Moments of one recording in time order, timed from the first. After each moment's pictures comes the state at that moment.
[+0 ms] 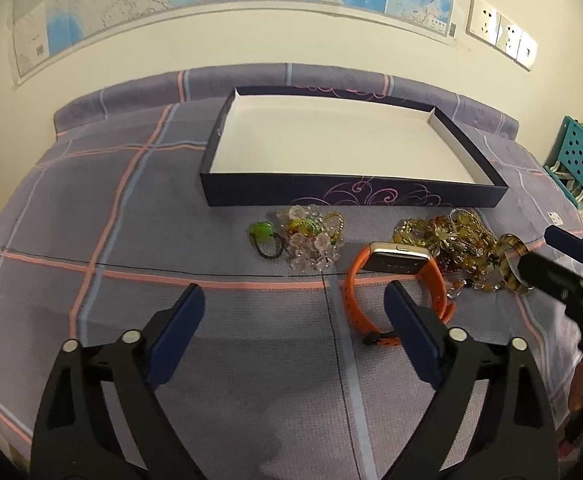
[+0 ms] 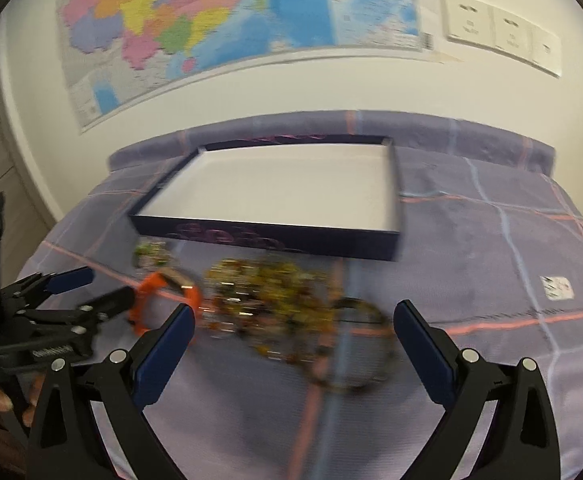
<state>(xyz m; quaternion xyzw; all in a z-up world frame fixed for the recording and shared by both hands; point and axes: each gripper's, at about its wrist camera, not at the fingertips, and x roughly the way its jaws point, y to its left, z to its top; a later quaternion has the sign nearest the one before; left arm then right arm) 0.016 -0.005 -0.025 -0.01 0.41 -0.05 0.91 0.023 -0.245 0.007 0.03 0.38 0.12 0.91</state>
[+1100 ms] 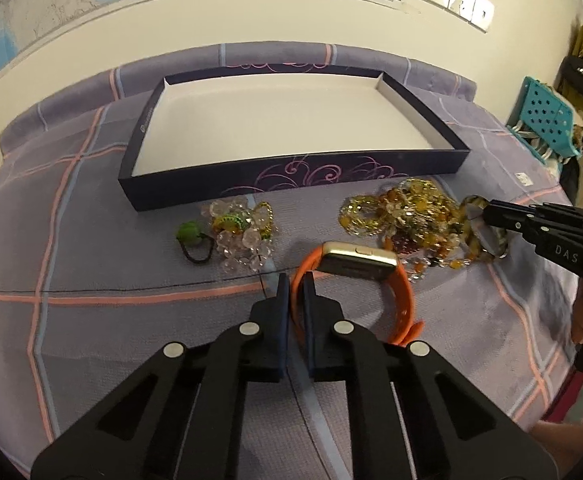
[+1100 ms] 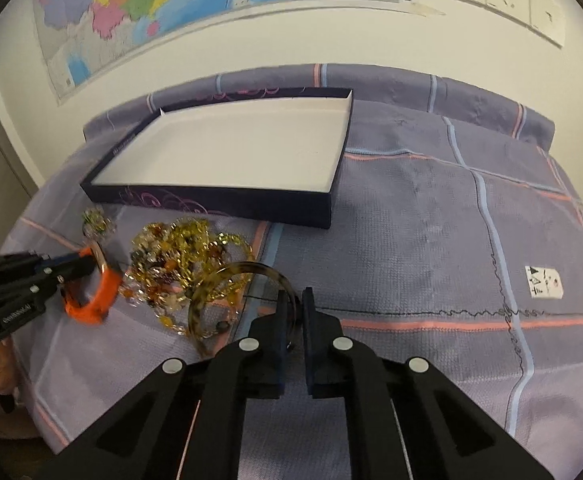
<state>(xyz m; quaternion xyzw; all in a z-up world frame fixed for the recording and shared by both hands) 0.027 -0.029 -0.035 0.02 0.44 -0.14 0.89 0.046 -0.278 -0.014 0.01 0.44 0.14 0.89</state>
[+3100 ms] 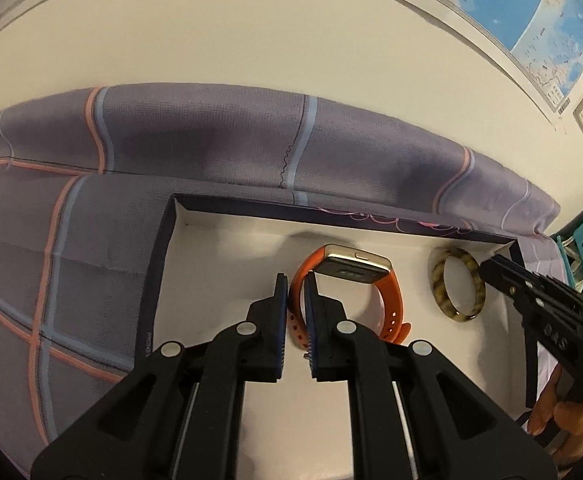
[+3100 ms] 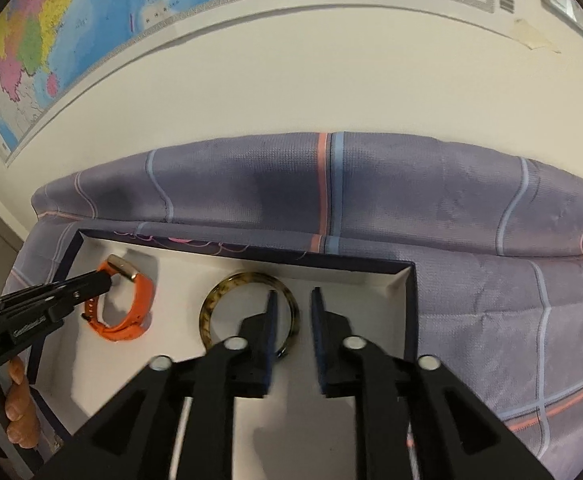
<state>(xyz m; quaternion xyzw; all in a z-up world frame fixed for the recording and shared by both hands) 0.257 0.002 -0.015 -0.10 0.48 -0.06 0.87 0.268 -0.223 0.001 0.02 0.46 0.11 0.88</state>
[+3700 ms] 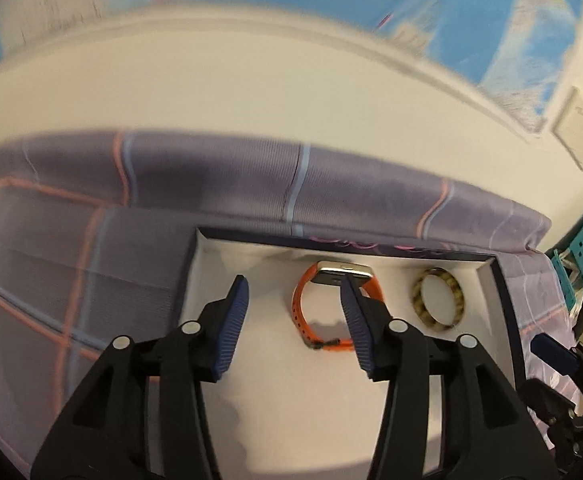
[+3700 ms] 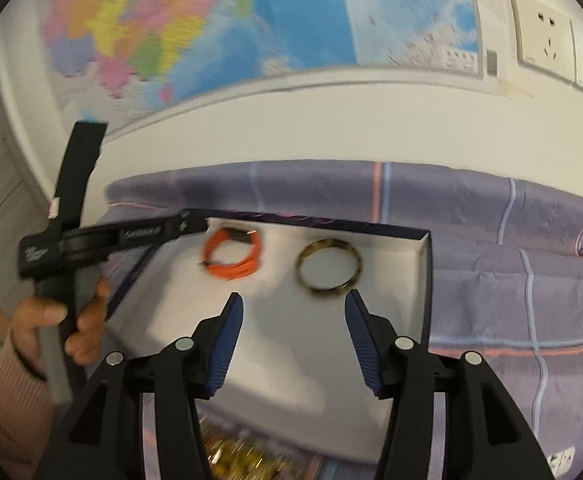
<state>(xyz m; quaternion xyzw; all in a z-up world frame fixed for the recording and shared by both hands) 0.222 0.006 0.018 -0.08 0.41 -0.05 0.91 0.154 -0.223 0.043 0.02 0.38 0.22 0.90</state>
